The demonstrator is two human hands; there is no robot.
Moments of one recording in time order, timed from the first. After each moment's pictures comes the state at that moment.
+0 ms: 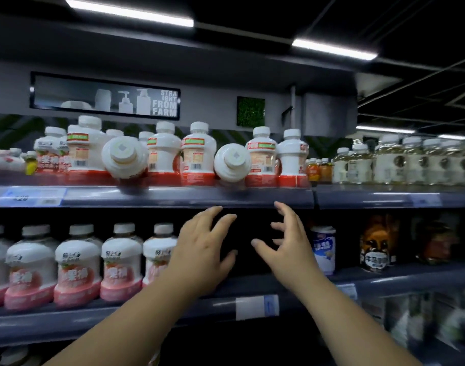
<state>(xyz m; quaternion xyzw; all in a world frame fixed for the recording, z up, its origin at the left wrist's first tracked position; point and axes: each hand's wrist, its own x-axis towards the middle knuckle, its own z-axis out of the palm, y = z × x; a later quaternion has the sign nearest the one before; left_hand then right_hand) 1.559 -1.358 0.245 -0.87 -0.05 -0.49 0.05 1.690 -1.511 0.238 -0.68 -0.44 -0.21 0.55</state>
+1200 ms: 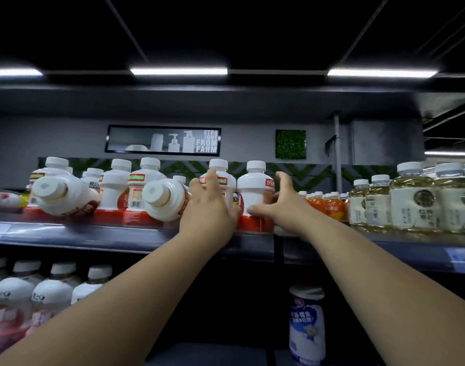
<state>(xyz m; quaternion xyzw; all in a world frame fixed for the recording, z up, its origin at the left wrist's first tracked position) 1.724 -1.435 0.375 -0.78 -0.28 -0.56 -0.02 1.872 -1.530 0.404 -0.69 -0.54 -0.08 0.48</state>
